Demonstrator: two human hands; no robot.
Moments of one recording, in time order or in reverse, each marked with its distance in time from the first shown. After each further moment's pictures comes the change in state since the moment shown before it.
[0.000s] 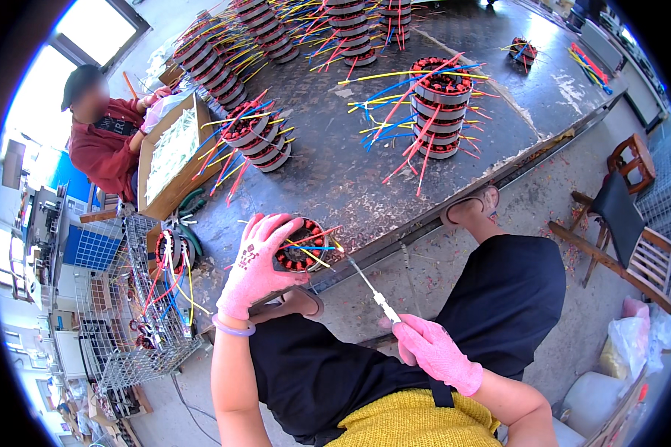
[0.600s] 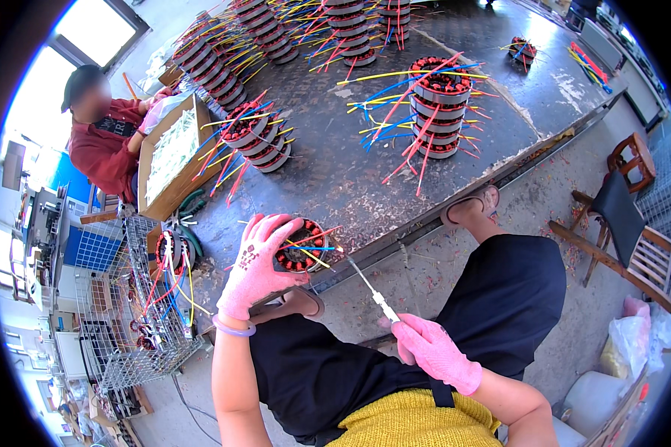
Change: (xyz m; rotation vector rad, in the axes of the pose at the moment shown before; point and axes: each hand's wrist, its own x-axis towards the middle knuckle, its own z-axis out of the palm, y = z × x) left_hand -0.001 0.001 0.000 0.004 0.001 -0.021; right_hand 0.003 0.004 0.000 -0.017 0.000 0.002
